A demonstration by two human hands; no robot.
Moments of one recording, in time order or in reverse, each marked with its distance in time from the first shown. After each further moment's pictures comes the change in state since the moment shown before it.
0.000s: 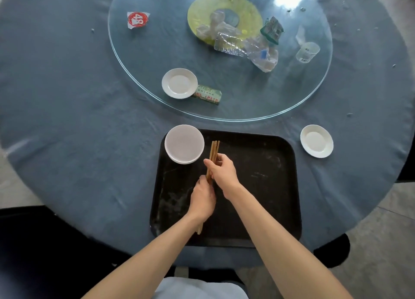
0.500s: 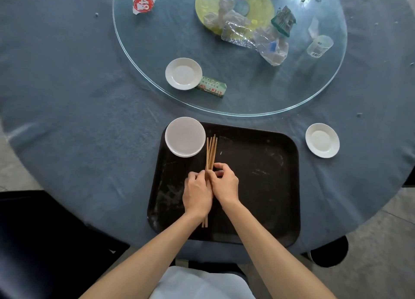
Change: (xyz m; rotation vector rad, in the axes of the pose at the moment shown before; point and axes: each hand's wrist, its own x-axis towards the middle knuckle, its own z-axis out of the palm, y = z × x) left_hand -0.011 -0.002 0.004 0.176 0.231 -0.008; right_hand -0.024 0.042 -0.003 -0.202 0.118 -0.089
